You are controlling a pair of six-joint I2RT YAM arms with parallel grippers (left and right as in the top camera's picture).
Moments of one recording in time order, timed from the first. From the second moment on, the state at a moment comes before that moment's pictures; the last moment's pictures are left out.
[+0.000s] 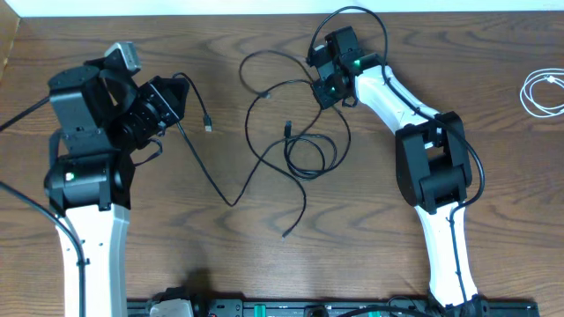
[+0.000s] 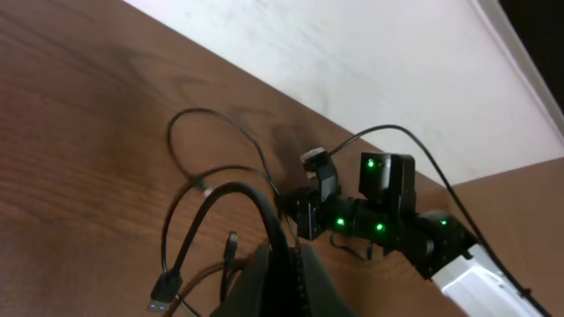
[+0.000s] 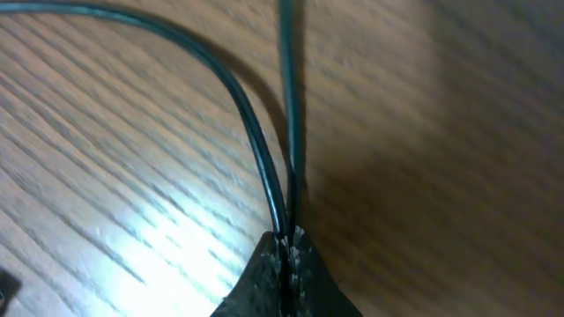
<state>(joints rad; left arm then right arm) 0.13 1.19 1.26 -0.63 0.52 -0.53 0.36 2.43 1.95 -0.67 -0.16 -0.13</state>
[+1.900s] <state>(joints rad) 0.07 1.34 1.26 -0.62 0.02 -0.27 -0.65 1.98 2.18 -0.96 -0.03 0.11</state>
